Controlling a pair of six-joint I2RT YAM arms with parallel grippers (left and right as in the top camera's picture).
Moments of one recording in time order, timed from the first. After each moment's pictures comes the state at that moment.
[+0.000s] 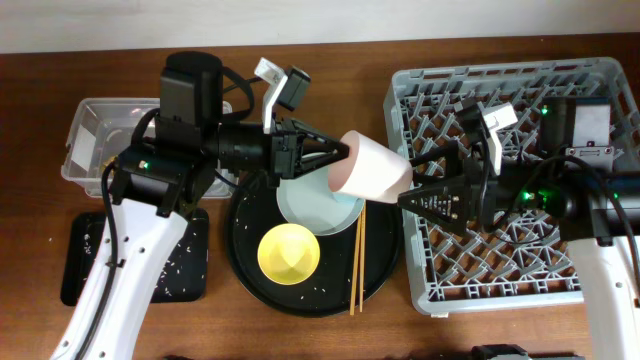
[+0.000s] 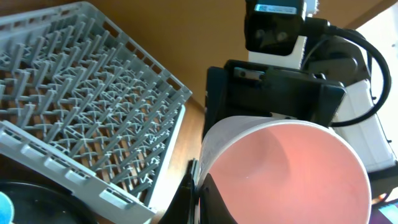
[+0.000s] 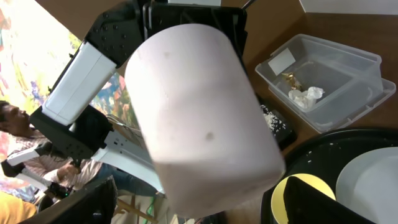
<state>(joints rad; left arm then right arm) -0.31 1.43 1.53 -0.65 1.18 -0.22 0.00 1.24 1.44 -1.14 -1.39 -0.25</state>
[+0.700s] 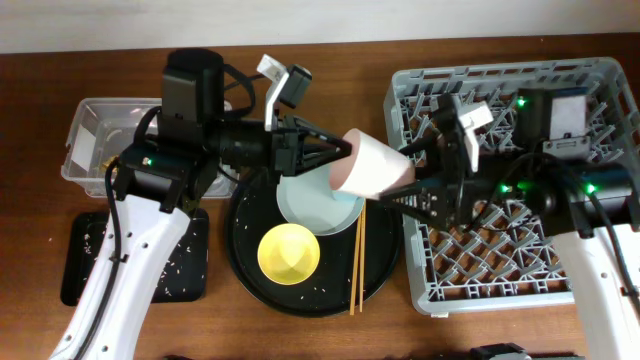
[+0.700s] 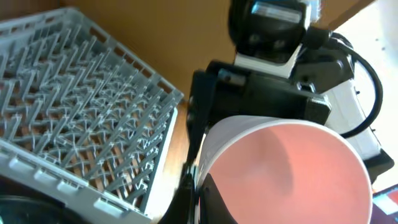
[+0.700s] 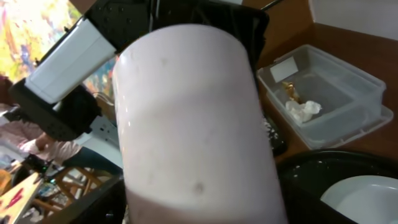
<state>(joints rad) -0.31 1.45 1.53 -0.59 1.24 -0.23 0.10 1.27 1.44 -1.01 -1.35 -0.29</state>
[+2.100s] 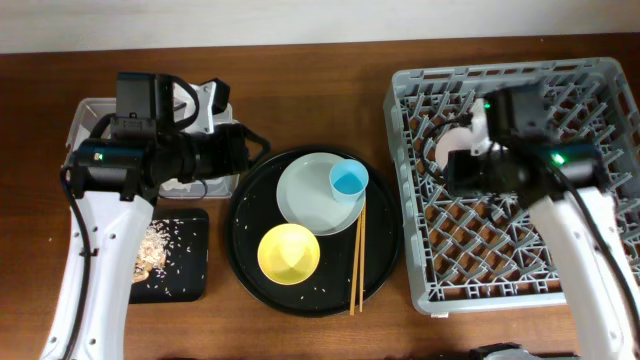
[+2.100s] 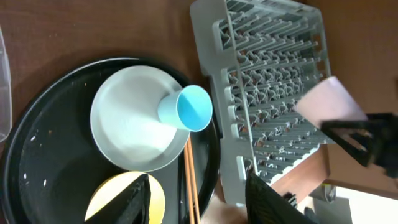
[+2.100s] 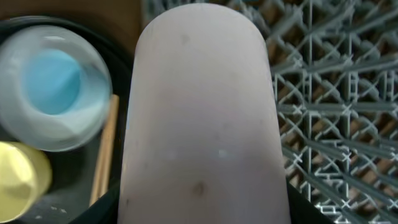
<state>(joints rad) -0.10 1.45 1.53 -1.06 0.61 -0.27 0.13 1.42 1.45 -1.23 0.02 0.13</state>
